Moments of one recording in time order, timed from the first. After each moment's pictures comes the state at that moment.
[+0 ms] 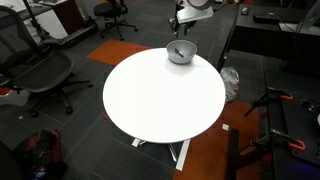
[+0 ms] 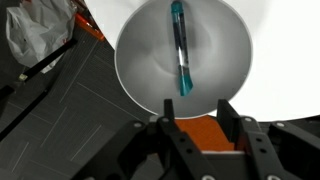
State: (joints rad) arm -0.06 0.53 -0.28 -1.83 -0.10 2.54 0.69
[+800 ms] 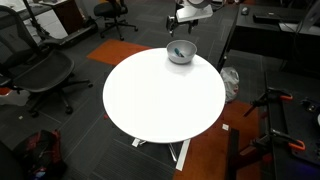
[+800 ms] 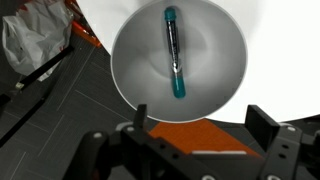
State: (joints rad) arm -0.07 0.54 -0.27 -1.82 -0.06 2.52 0.67
